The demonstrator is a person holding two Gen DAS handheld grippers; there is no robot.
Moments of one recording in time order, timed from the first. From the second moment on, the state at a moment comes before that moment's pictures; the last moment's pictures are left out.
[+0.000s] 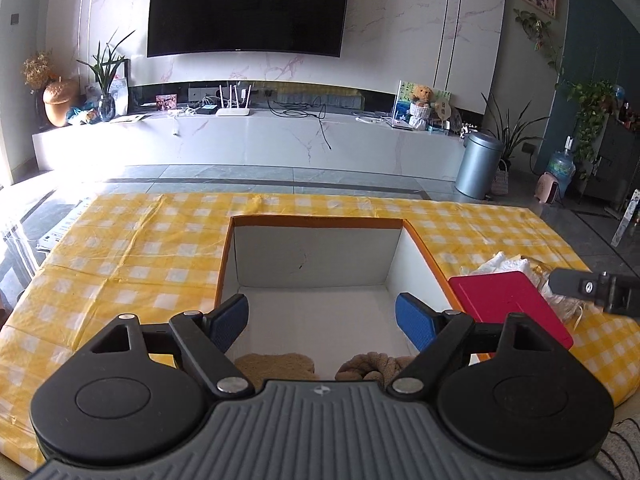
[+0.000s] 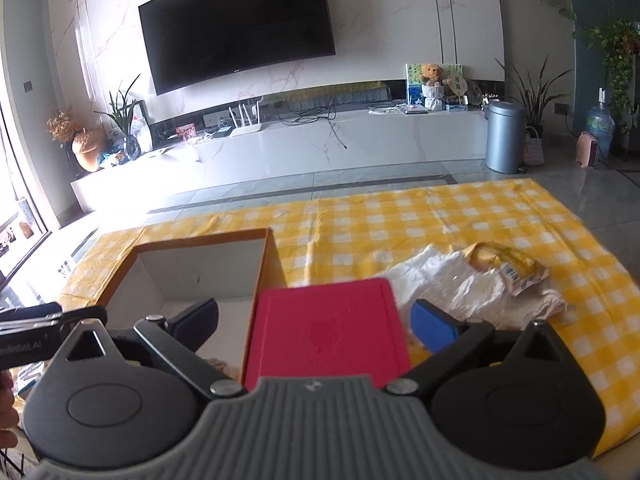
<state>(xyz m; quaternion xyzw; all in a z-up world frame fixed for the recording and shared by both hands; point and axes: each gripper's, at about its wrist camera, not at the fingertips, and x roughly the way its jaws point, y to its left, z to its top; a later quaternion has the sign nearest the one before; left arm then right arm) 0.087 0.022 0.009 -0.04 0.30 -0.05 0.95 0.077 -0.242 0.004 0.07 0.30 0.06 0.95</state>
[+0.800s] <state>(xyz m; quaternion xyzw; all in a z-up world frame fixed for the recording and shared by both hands) 0.069 -0.120 -0.015 0.12 0.31 -0.16 0.93 0.118 -0.407 -0.060 0.12 0.34 -0.12 0.93</state>
